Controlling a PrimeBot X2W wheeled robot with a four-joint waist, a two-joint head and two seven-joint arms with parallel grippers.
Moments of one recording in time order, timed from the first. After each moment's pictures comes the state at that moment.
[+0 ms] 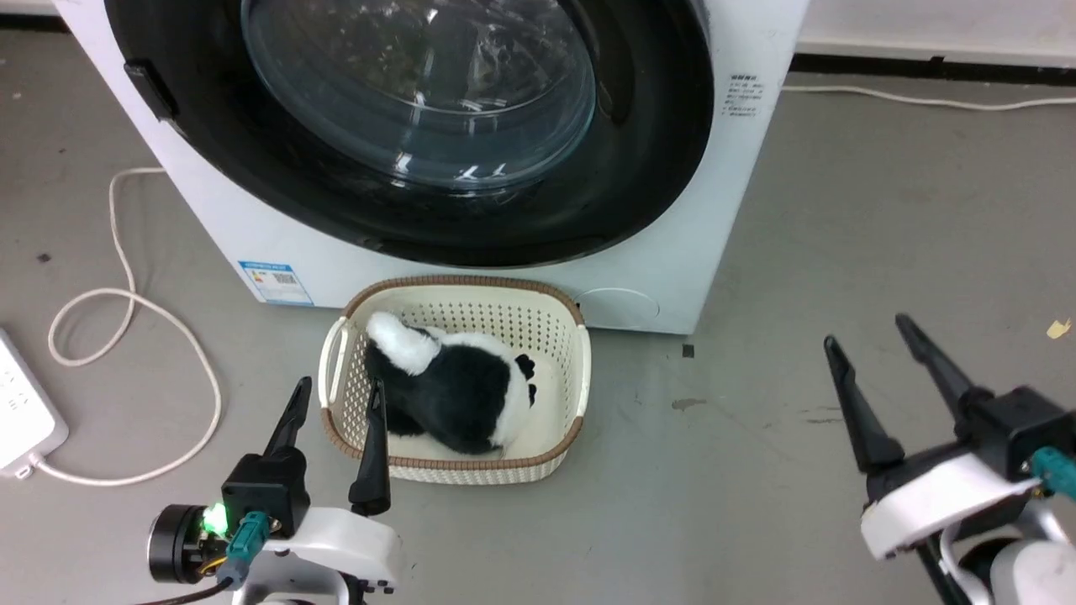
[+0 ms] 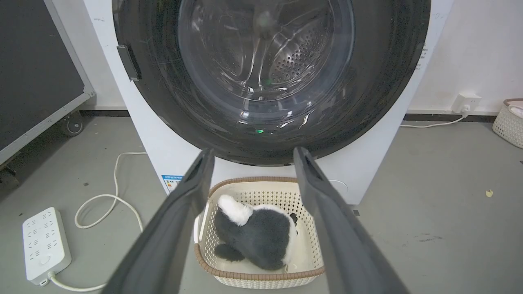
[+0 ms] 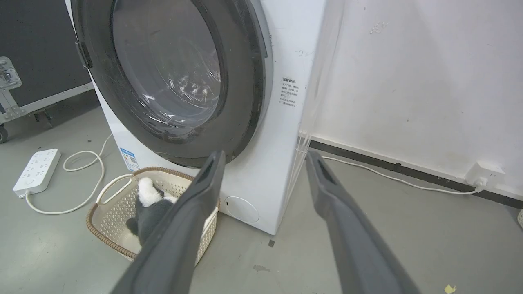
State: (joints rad) left arm -0.04 0.05 -0.06 -0.02 -0.04 0.03 -0.08; right arm -0.11 -0.16 0.01 -0.06 0.08 0.13 -0.04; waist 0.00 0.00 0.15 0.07
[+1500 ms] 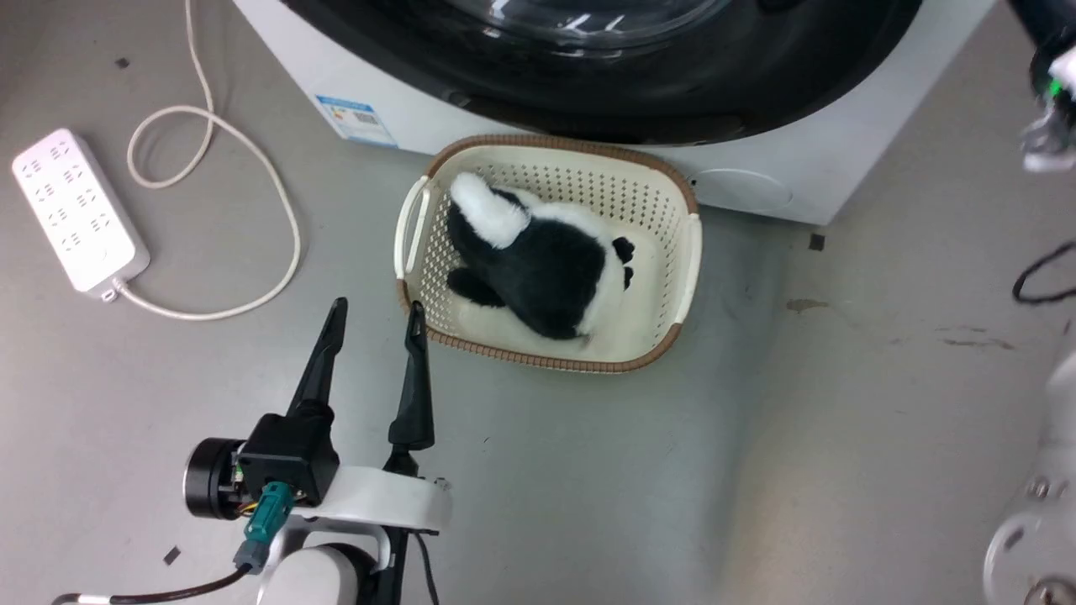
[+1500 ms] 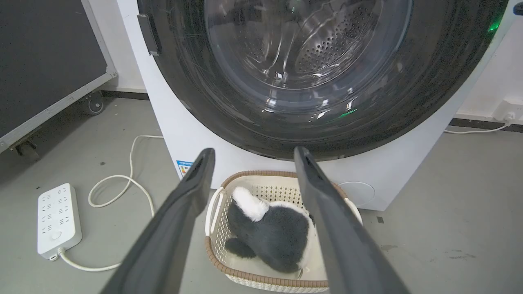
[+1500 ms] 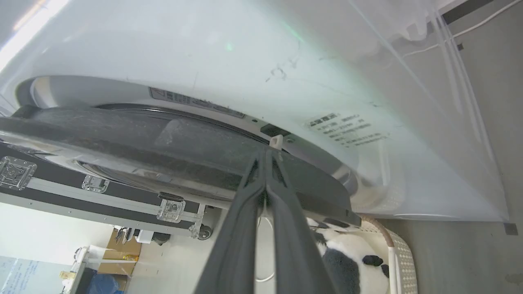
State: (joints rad) left arm -0.15 0.05 -0.17 -0.05 -0.12 0.09 -0.19; right arm -1.00 -0.06 -0.42 0.45 0.69 0.13 0.60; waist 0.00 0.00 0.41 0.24
